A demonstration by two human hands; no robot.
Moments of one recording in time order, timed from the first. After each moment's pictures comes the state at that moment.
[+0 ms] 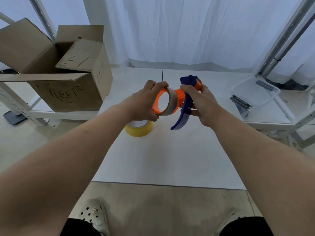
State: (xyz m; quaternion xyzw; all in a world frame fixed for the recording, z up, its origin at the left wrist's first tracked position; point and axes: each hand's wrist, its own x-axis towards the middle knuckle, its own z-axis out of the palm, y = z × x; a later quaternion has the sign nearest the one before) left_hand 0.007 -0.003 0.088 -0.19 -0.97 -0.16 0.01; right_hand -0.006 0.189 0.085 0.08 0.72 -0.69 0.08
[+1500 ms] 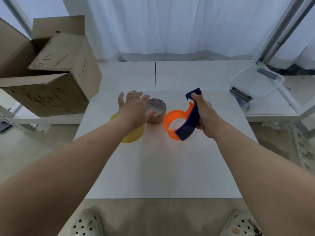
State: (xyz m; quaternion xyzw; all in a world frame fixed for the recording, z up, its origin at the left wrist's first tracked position) left_hand -0.039 0.013 0.023 -0.06 -1.00 -0.05 -0.01; right_hand -0.042 0.230 0.015 0.21 0.69 -0.69 0.13
